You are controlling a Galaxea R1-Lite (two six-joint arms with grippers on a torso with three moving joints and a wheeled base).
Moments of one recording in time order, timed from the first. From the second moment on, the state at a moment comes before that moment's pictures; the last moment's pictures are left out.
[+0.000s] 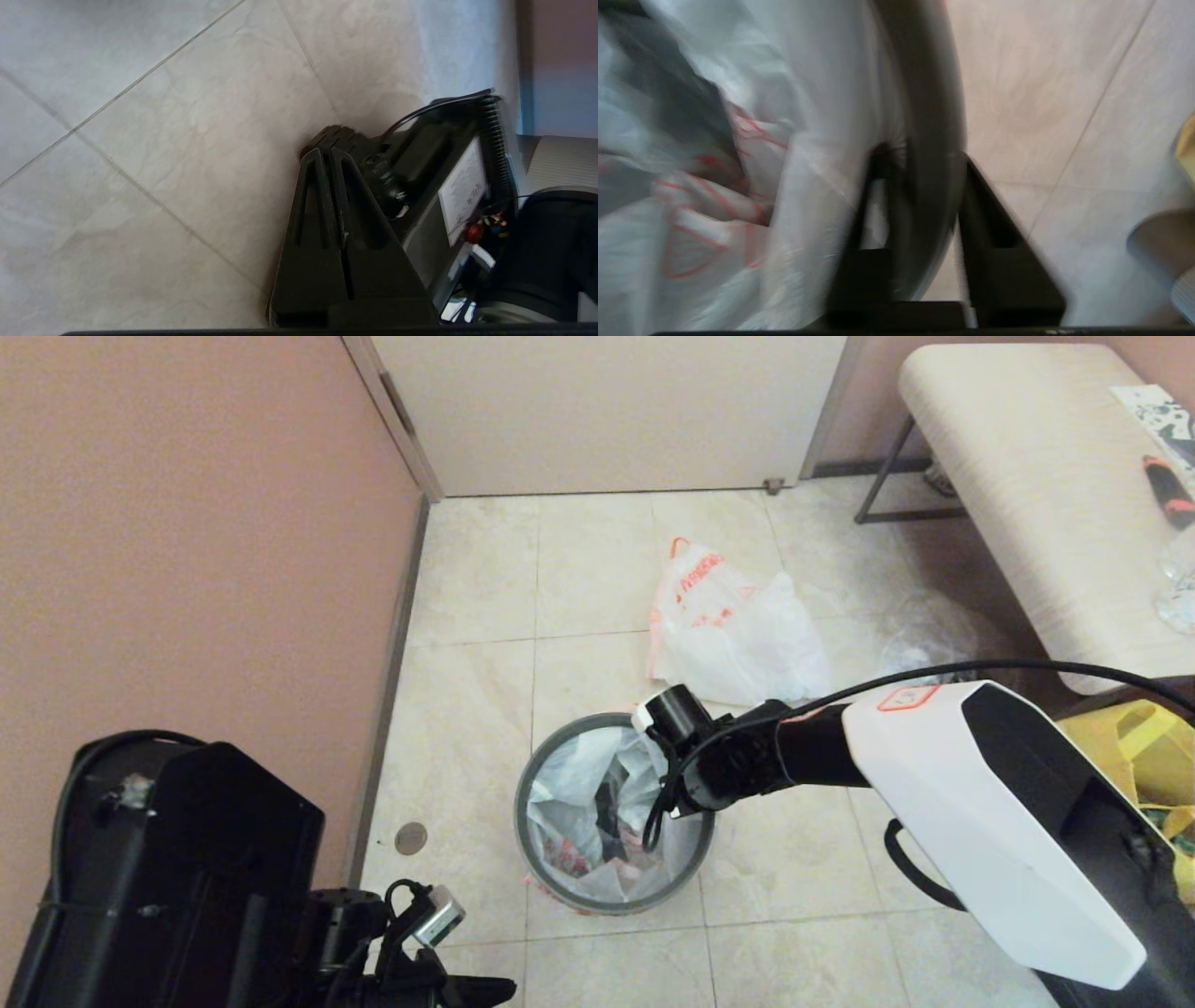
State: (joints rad) left arm -0.19 2.42 -0.08 -1.52 -0.70 0.21; right arm 0.65 2.49 -1.97 0.42 -0.51 0.27
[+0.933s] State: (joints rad) left arm -0.18 2.16 -0.08 -1.52 -0.69 -0.05; right arm 0.52 2.12 -1.64 0.34 0.35 0.41
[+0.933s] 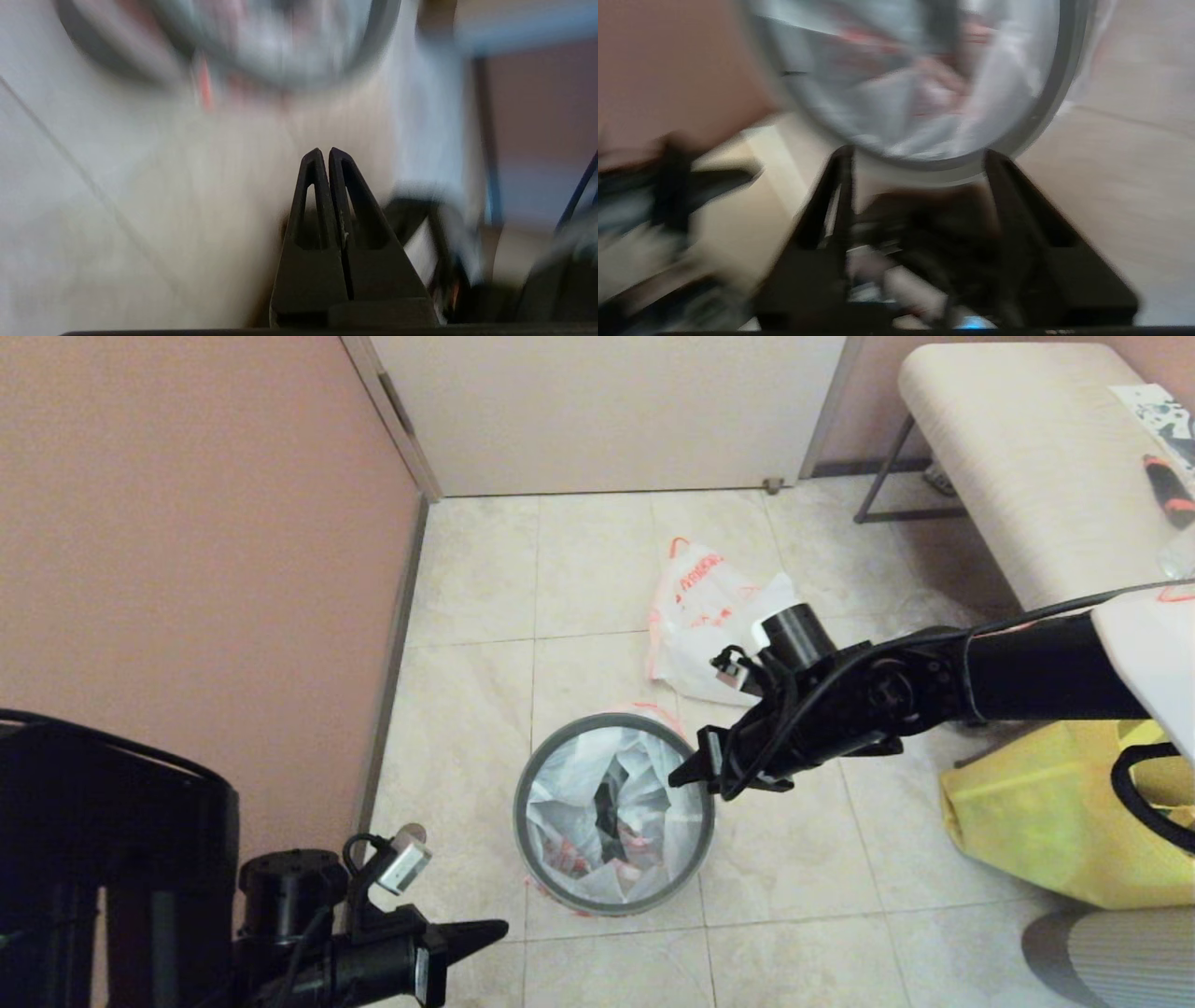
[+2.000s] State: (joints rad) left arm -0.23 2.38 -0.57 -1.52 -0.49 -0.19; right arm 0.42 2.50 -1.90 0.33 0.60 0.28
